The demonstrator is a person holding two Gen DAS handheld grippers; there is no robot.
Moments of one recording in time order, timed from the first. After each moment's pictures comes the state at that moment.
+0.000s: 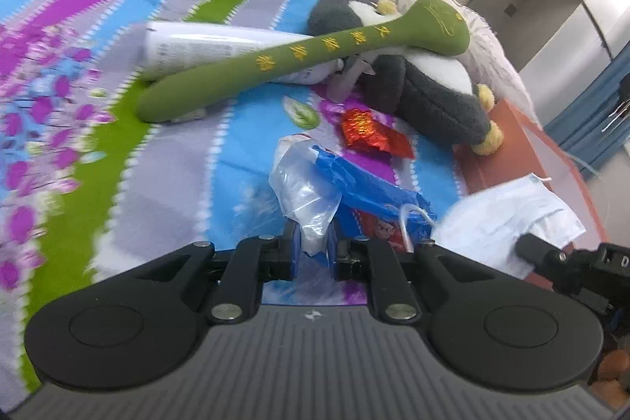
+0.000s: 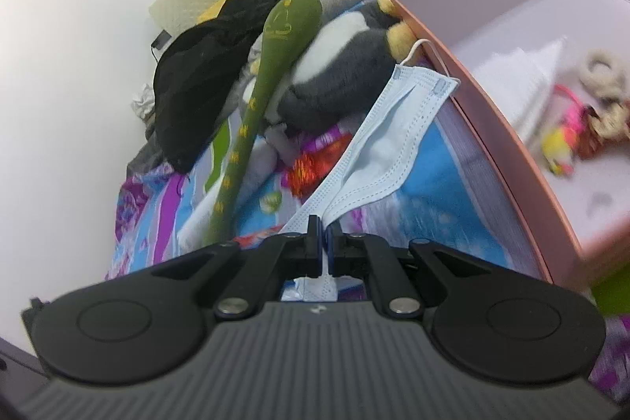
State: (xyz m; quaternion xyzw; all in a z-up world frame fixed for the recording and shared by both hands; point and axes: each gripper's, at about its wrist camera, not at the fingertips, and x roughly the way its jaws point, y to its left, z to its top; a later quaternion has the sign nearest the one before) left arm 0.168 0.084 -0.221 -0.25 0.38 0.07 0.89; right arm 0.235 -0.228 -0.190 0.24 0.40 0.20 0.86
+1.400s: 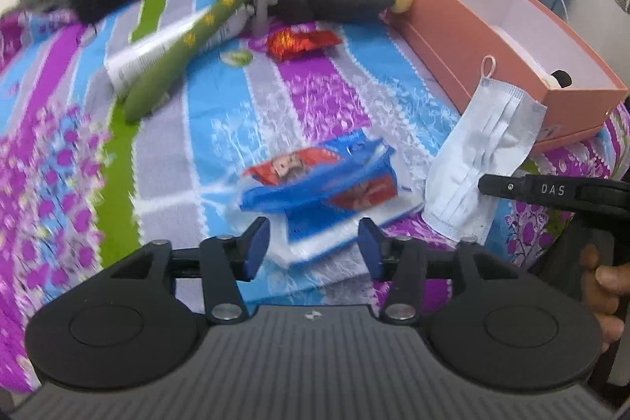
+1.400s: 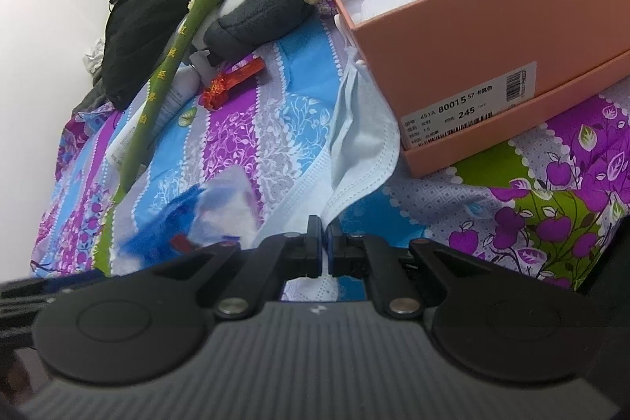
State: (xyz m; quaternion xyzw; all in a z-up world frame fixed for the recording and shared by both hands) left arm 0.095 0.005 -0.181 -0.01 0.47 -0.02 0.88; right arm 0.170 -0.272 -0.233 0.17 0.43 0.14 0.87
